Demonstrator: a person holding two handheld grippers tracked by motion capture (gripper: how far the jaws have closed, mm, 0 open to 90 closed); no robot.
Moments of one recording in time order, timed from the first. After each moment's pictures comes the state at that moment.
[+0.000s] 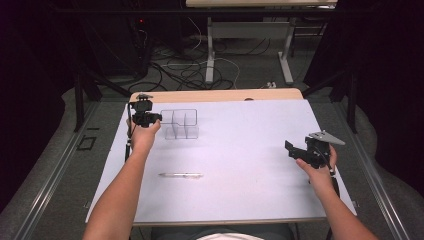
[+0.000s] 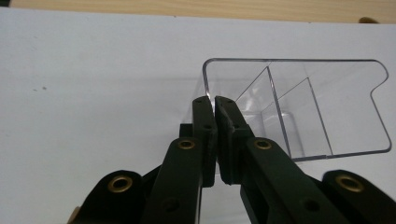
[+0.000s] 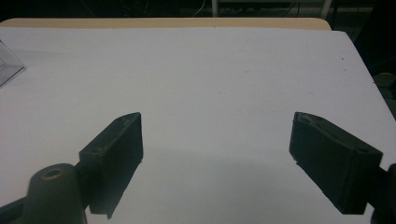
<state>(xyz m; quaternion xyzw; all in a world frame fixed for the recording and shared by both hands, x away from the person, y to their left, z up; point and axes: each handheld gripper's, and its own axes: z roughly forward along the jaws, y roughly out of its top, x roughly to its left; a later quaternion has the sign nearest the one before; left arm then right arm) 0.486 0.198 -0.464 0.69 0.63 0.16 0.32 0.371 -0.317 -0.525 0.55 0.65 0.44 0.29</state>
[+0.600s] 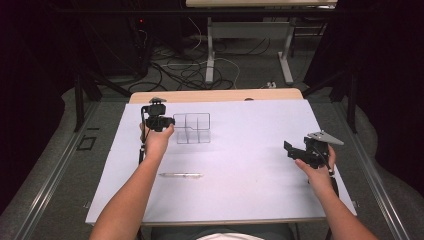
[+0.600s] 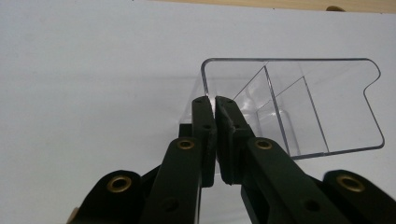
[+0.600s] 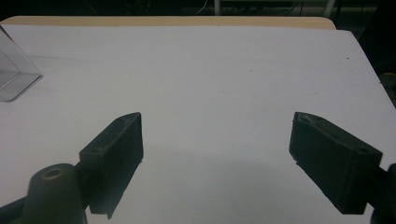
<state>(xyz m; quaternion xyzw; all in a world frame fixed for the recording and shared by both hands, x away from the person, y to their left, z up) 0.471 0.157 -0.464 0.69 0.63 0.14 0.32 0.372 -0.314 -0.525 0.55 0.65 0.44 0.29</state>
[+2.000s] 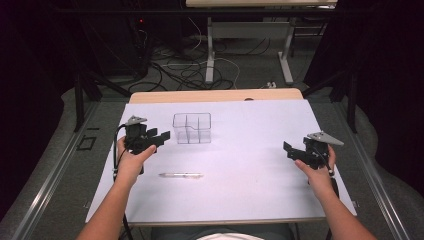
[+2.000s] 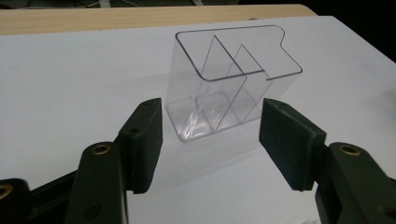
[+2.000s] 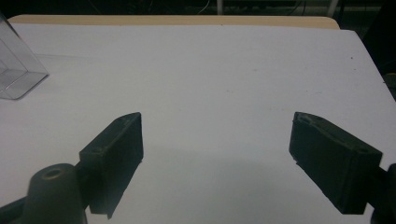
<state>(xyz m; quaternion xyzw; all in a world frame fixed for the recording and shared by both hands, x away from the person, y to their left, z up) 0.399 0.211 -0.470 0.72 0.51 0.15 0.44 0.370 -0.313 -0.524 0.55 0.66 0.44 0.28</state>
